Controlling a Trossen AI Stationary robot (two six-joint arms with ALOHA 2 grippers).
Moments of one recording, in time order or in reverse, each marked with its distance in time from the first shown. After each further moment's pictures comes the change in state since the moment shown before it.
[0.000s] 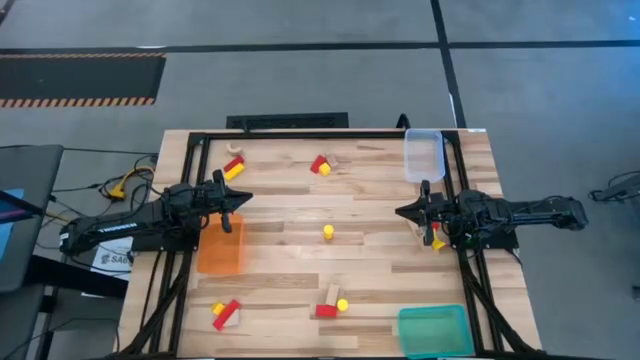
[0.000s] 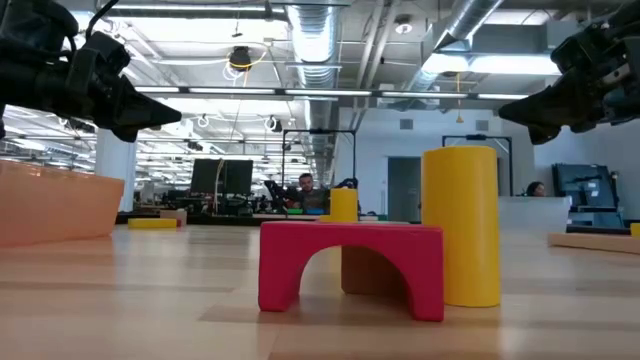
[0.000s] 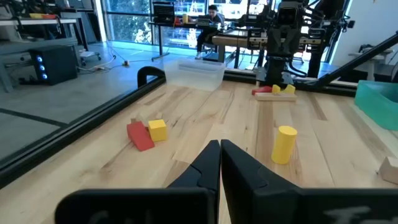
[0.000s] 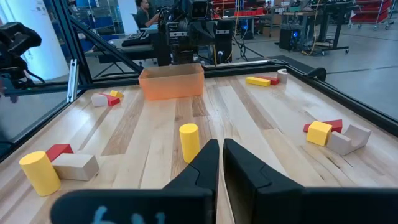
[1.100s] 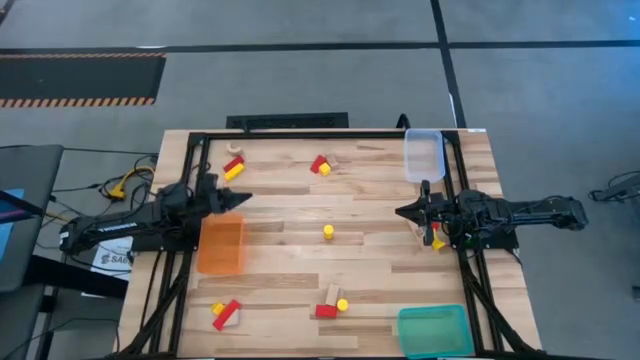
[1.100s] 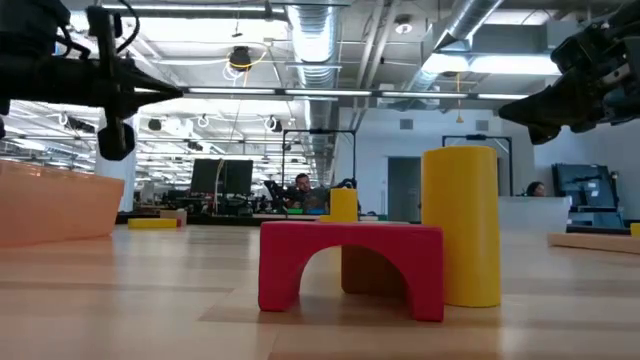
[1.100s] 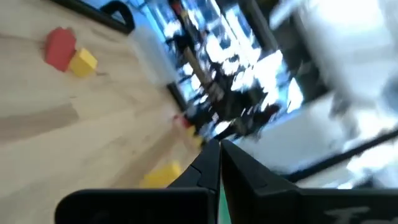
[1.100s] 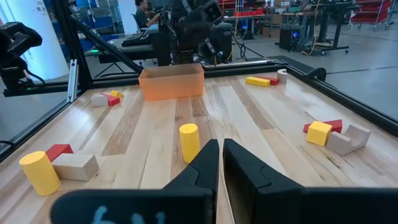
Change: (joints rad) left arm -0.010 0.000 0.000 0.123 0.022 -1.042; right arm 0.000 0.000 0.000 0.000 0.000 0.000
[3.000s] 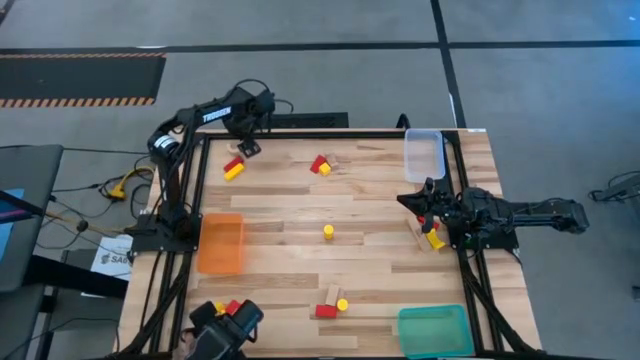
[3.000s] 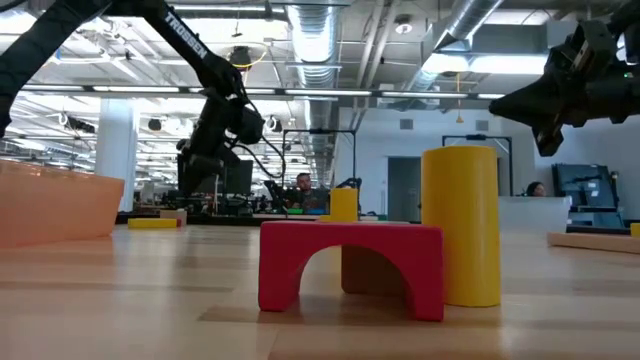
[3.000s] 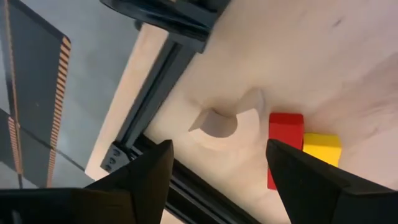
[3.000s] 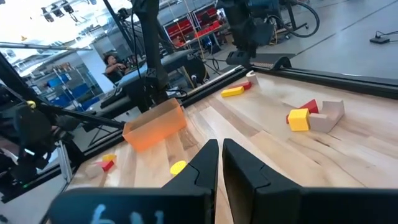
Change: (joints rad) left arm 0.671 1.850 1.509 -1.371 -0.405 1.340; right arm -0.037 -0.001 0.000 0.090 0.128 0.367
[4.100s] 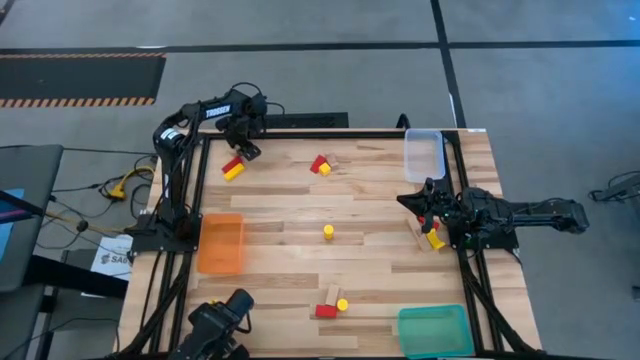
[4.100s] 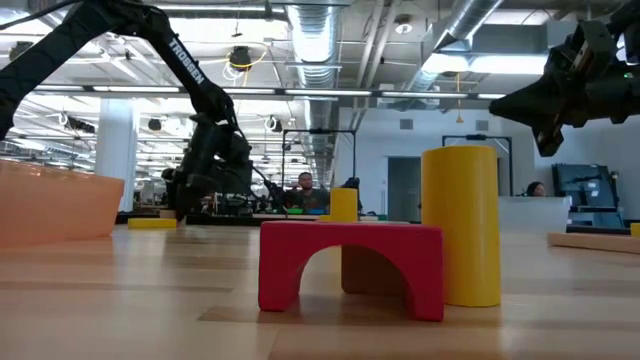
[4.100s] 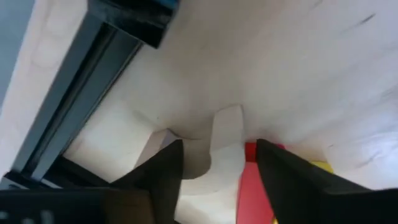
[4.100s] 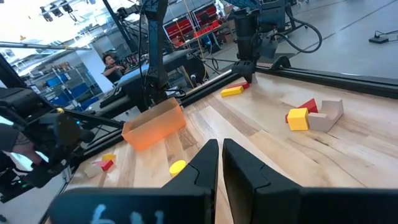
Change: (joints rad) left arm 0.100 0.101 -0.037 0.055 0.211 -0.030; right arm 0.000 0.000 0.000 -0.002 0.003 0.000
